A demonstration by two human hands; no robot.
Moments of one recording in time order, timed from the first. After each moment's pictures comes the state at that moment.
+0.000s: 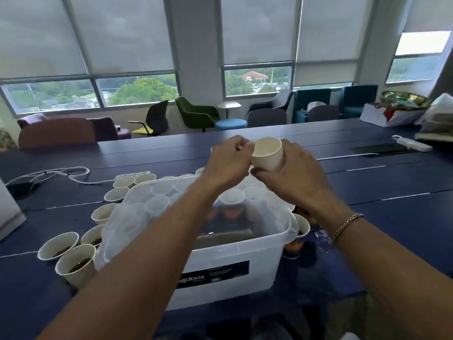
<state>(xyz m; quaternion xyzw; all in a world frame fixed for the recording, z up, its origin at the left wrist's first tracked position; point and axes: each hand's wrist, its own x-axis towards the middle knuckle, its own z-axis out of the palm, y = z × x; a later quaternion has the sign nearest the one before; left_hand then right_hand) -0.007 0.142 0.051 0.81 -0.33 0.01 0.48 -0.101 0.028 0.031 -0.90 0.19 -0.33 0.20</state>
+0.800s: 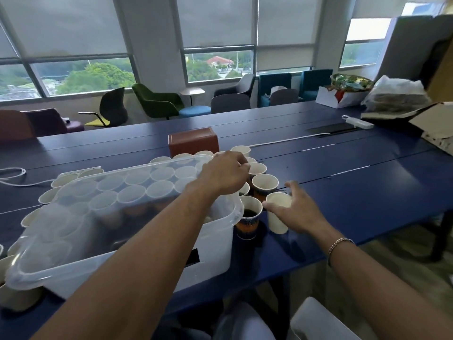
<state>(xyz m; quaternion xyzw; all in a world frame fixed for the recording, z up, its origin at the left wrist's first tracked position) -0.035 0.059 -0.002 0.86 -0.42 -0.04 0.28 -0.171 -0.074 -0.097 -0.87 0.36 -0.17 0.30</state>
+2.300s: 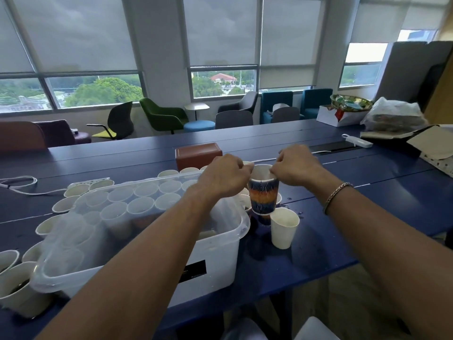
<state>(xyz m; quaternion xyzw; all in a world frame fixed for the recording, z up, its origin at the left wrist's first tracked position) -0.035 0.072 0.027 0.85 -0.42 -0.01 0.32 -0.126 -0.071 0.038 -0.91 0.35 -0.18 0.13</state>
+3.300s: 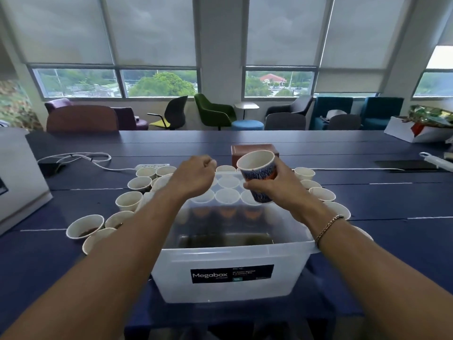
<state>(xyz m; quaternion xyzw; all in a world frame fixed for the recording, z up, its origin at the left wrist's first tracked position) 0.059 0.236 0.019 0.91 -0.23 0.05 0.33 -0.052 0.068 0.013 -0.82 0.10 -0.17 0.54</state>
